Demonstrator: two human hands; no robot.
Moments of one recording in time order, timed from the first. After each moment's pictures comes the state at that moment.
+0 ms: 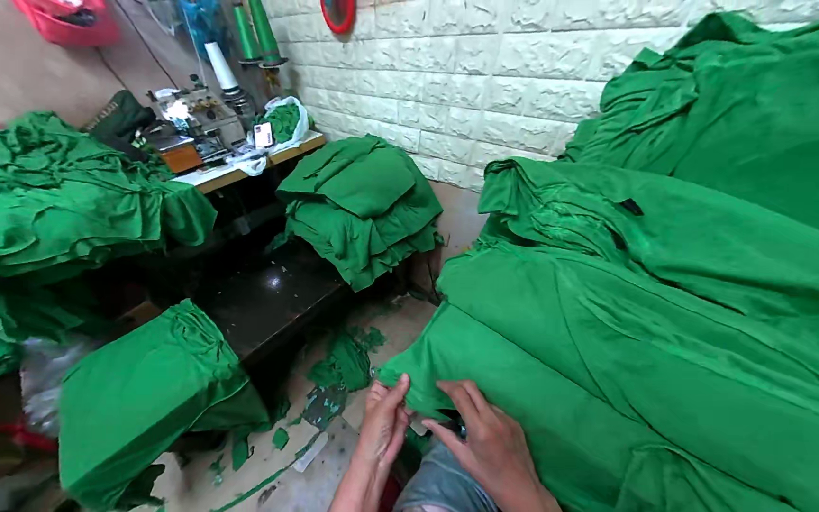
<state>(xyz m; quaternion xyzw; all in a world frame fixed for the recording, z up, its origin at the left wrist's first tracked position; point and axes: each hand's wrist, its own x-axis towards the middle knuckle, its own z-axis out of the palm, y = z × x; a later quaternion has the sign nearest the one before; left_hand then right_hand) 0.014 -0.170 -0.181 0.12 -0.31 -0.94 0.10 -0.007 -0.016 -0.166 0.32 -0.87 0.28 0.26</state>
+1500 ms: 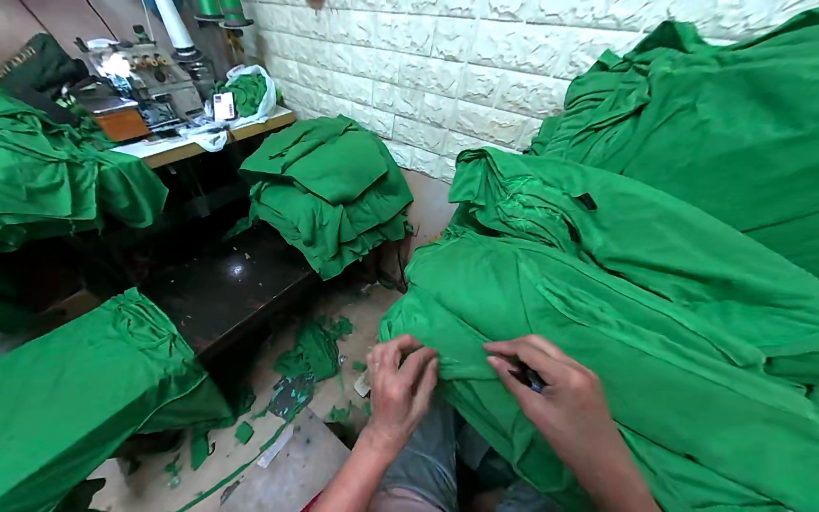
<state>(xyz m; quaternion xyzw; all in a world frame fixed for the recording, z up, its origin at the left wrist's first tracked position) -0.021 -0.128 -0.170 -0.10 -0.80 -0.36 0.48 -0.030 0.058 -0.073 0.27 -0.87 0.33 0.24</state>
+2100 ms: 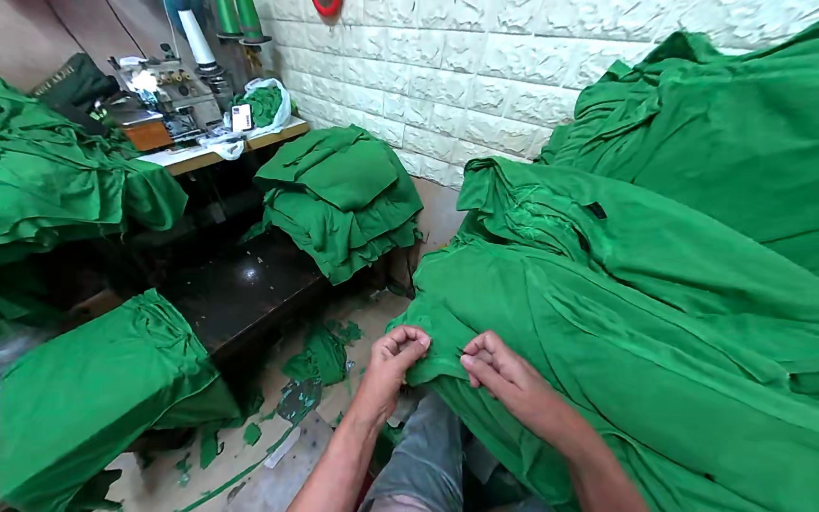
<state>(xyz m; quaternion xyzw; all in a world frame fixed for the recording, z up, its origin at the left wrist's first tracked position) -0.032 -0.157 -0.130 -0.04 -0.56 -0.82 0.09 -0.060 0.046 -0.086 0.26 -0.85 0.44 -0.09</state>
